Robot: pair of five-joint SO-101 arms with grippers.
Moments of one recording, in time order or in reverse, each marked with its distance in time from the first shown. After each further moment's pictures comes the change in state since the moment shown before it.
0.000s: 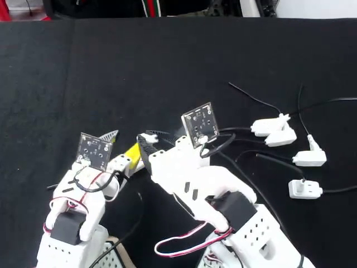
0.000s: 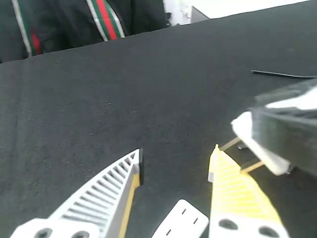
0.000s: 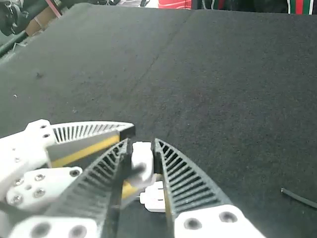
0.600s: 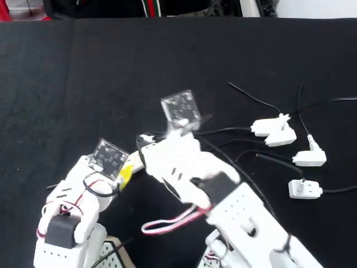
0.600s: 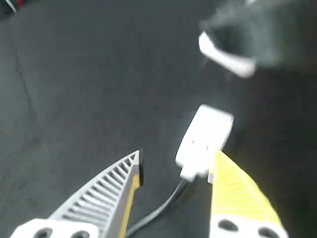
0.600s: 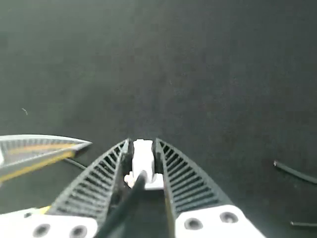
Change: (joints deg) left arm -5.0 0.0 -4.0 23.8 -20.7; right arm 1.2 20.5 -6.5 0.1 1.3
